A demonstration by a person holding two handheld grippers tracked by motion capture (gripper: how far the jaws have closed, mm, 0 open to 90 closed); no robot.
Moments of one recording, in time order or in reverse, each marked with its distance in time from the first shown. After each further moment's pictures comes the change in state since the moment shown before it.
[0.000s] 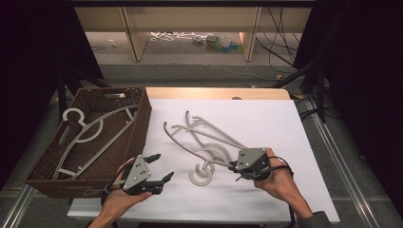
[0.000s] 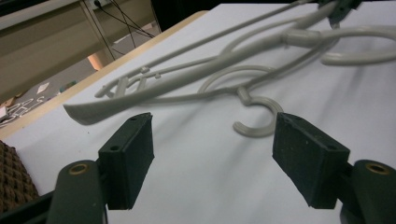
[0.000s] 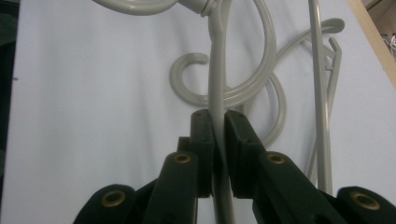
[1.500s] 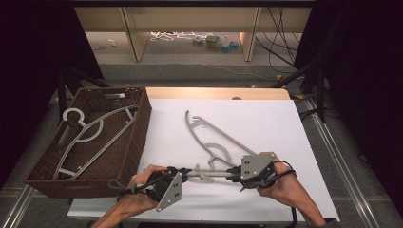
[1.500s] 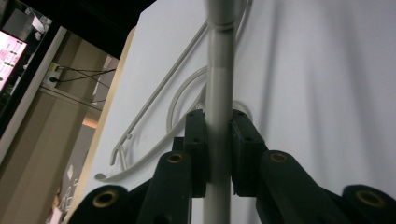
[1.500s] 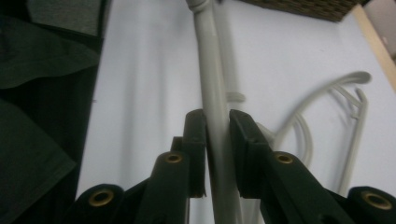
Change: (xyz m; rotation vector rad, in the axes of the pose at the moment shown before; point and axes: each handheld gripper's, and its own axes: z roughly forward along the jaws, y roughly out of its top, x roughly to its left) left arm -0.047 0.043 0.023 0.136 -0.172 0.635; right arm 0.014 0.010 -0.024 -0.117 0.082 -0.060
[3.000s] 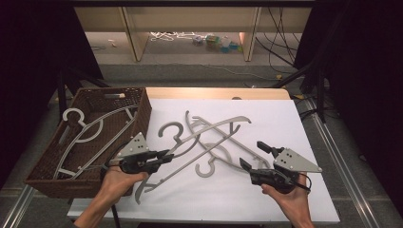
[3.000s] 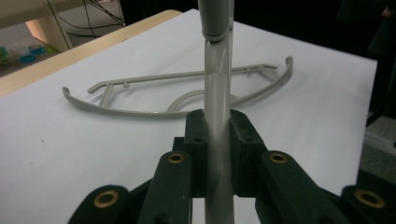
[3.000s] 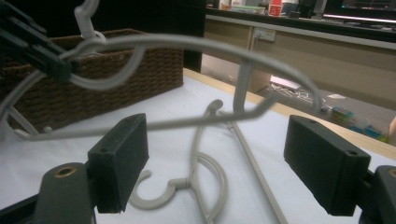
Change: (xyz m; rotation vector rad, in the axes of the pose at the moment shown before) left arm 0.062 -0.045 -0.037 -0.154 -0.073 -0.852; right arm 0.017 -0.042 -0.020 -0.462 -0.495 0.538
